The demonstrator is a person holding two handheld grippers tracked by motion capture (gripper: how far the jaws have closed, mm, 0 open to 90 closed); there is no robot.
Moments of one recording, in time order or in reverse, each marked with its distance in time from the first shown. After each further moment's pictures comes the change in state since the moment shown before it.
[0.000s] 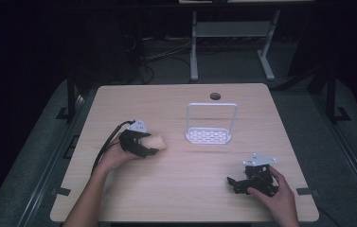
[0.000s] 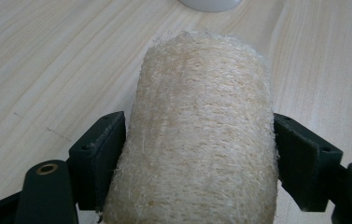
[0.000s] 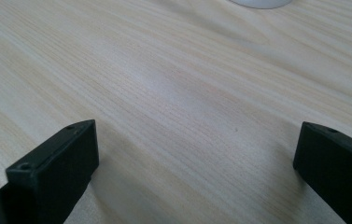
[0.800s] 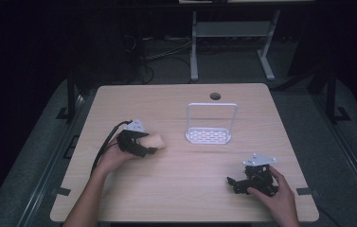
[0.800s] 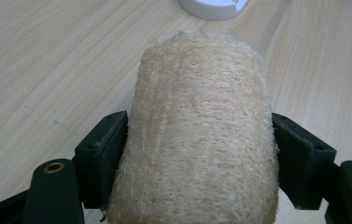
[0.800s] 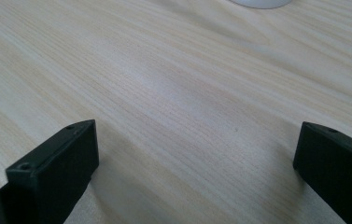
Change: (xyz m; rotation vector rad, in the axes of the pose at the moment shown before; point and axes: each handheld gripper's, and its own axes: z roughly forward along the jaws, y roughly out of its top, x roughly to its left) left arm -0.004 0.000 -0.009 -0.019 0.025 -0.038; right arm 0.000 0.000 0.000 0.000 0.000 -0.001
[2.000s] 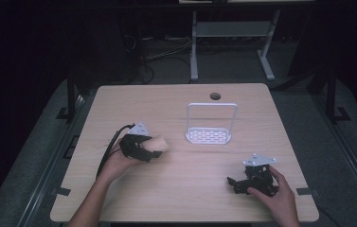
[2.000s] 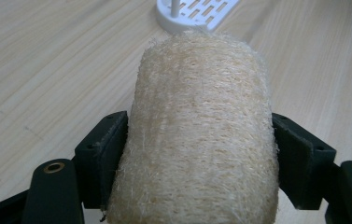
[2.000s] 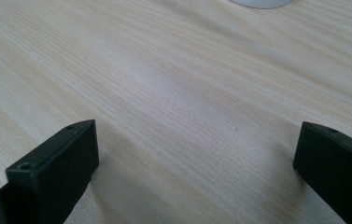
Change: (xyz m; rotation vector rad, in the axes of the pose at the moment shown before) left arm -0.035 0.014 -0.007 -0.018 0.023 -0.043; right arm 0.000 0.000 0.000 0.001 0.002 -0.001
